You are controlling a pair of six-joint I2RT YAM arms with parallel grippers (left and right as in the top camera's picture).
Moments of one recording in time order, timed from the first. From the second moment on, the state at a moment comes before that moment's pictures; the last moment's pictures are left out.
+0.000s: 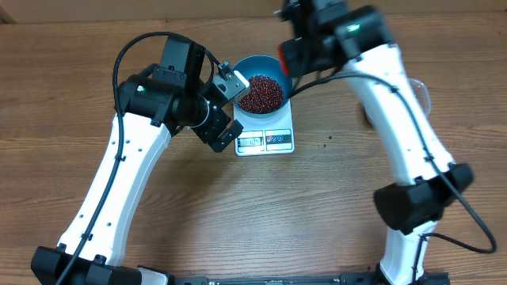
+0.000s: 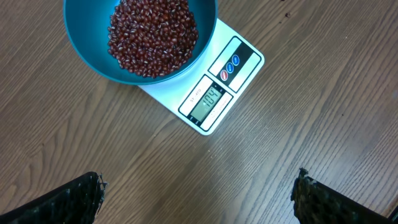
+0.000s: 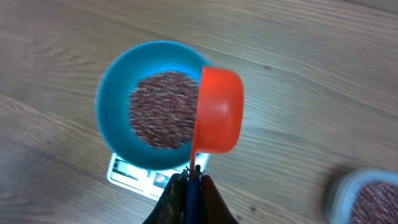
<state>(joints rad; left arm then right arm) -0.30 1.58 1.59 -1.16 0.26 0.50 0.38 2.04 2.32 -1.34 -0.05 0.05</state>
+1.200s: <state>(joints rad) -0.31 1.58 1.59 -1.16 0.26 0.50 -0.25 2.07 2.01 -1.39 -0.20 -0.09</state>
